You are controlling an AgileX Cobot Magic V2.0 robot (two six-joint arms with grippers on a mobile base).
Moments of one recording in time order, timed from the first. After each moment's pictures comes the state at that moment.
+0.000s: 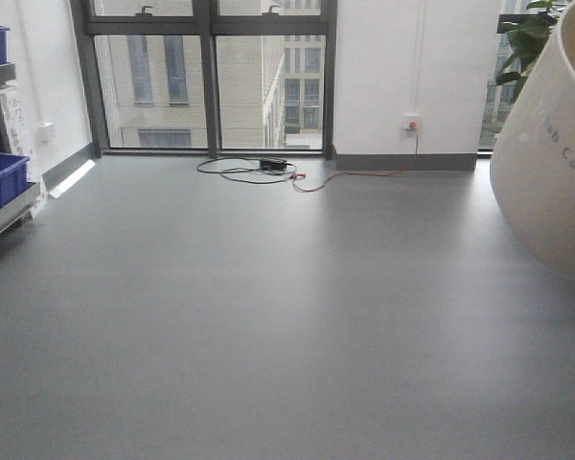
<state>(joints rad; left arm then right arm) 0.00 -0.01 0.01 -0.12 0.08 0.04 0.09 0.78 -0.53 0.04 0.31 -0.02</state>
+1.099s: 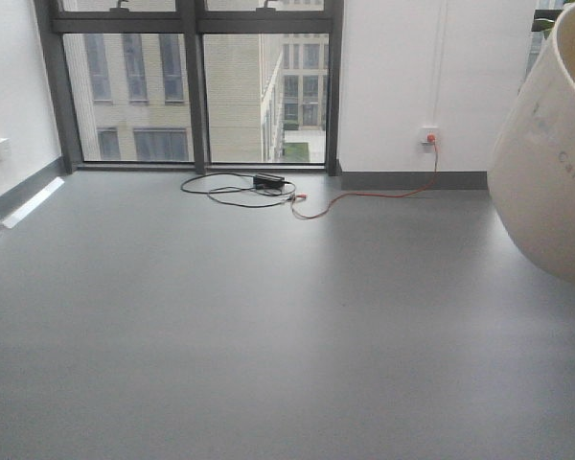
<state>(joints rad) 0.00 -0.01 0.01 -0.12 0.08 0.04 0.09 0.79 -0.53 0.04 0.31 -0.02</state>
